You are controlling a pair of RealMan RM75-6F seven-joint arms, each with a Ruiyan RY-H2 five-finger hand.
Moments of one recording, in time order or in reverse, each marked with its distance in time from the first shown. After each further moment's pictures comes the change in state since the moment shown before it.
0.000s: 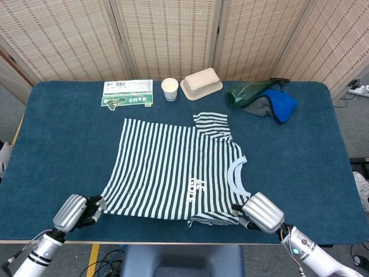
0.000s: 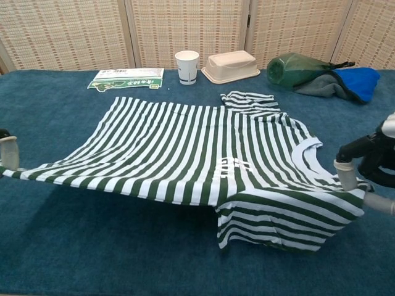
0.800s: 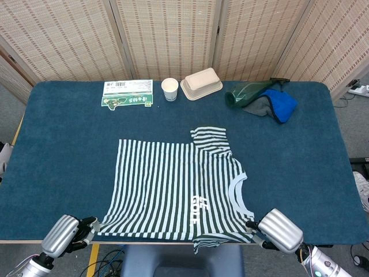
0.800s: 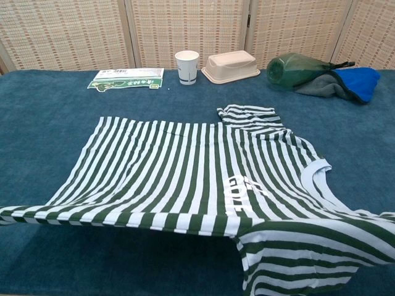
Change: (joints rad) left arm 0.101 0.099 0.095 -0.131 0.117 0.064 0.083; right arm -0.097 0.113 -0.096 -0.044 -0.108 0.099 0.055
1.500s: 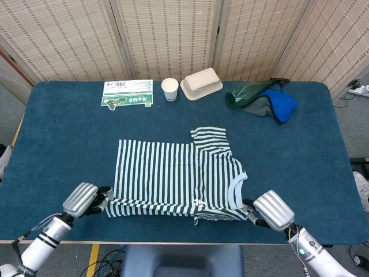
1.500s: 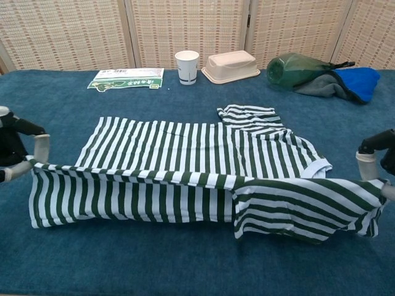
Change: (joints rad) left arm -0.235 -0.081 -0.214 0.131 -0.205 -0.341 0.009; right arm 0.021 -0.125 0.154 0.050 0.201 -0.111 -0.083
